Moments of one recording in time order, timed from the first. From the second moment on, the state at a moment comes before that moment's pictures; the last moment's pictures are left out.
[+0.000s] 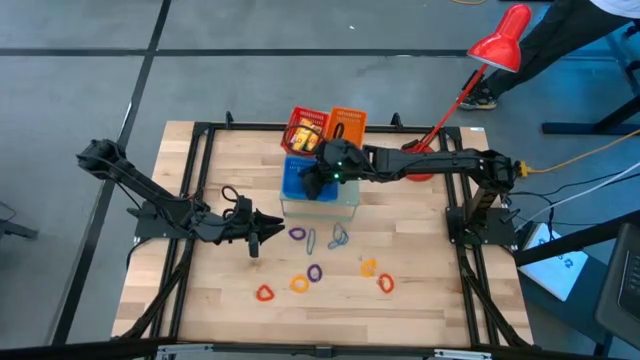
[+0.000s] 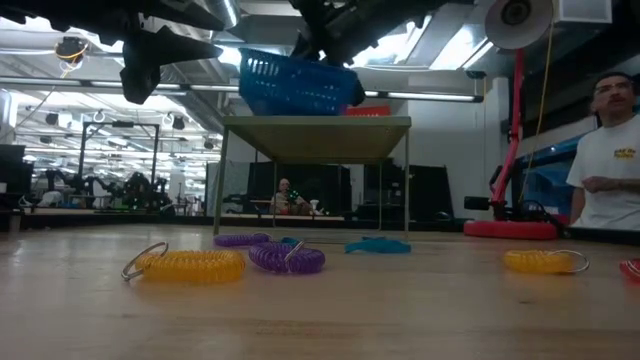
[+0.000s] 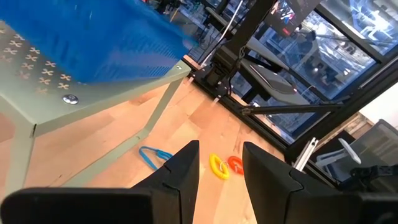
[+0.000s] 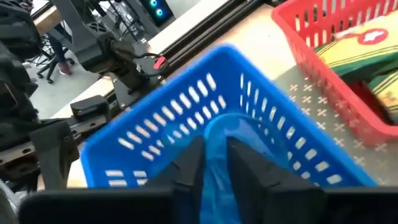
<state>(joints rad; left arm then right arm) -0.47 1.05 0.43 0.44 -0.68 -0.76 -0.10 1.79 1.45 -0.21 0.07 0.57</state>
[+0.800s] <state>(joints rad) -0.47 1.05 0.43 0.44 -0.68 -0.75 -0.11 1.73 1.45 -0.12 0.05 0.59</state>
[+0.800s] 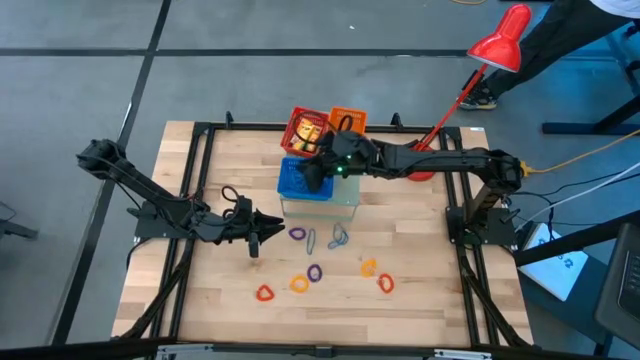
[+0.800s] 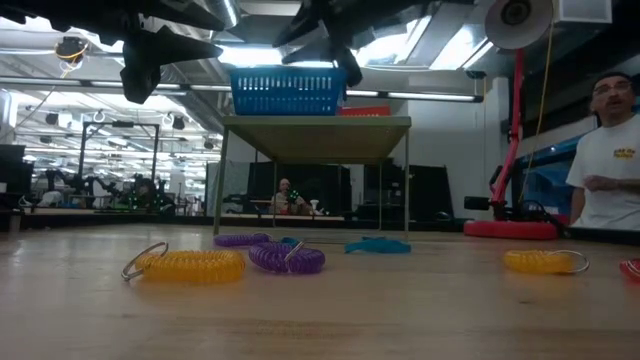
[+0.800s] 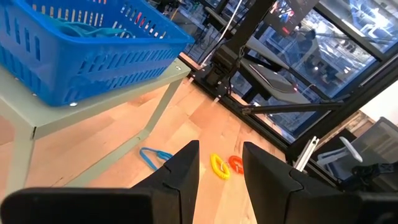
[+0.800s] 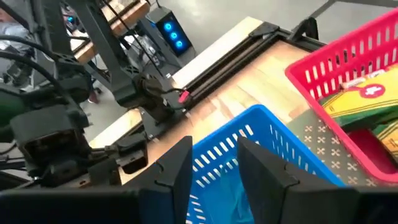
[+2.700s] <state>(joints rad) -0.27 1.06 1.09 -0.29 -0.14 -0.13 0.13 1.51 1.45 0.43 -0.18 0.44</state>
